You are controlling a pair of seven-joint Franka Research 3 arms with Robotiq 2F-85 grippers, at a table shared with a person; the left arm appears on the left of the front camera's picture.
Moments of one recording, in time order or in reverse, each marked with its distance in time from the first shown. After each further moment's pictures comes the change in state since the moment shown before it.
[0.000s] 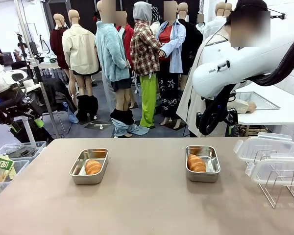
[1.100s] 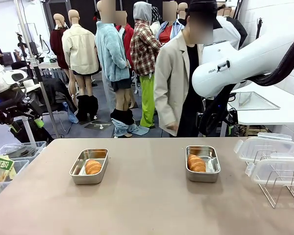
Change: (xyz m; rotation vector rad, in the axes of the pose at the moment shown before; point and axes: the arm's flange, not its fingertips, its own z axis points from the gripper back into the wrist) left arm 0.000 0.000 0.000 0.000 0.000 0.000; right arm 0.000 0.000 0.000 0.000 0.000 0.000
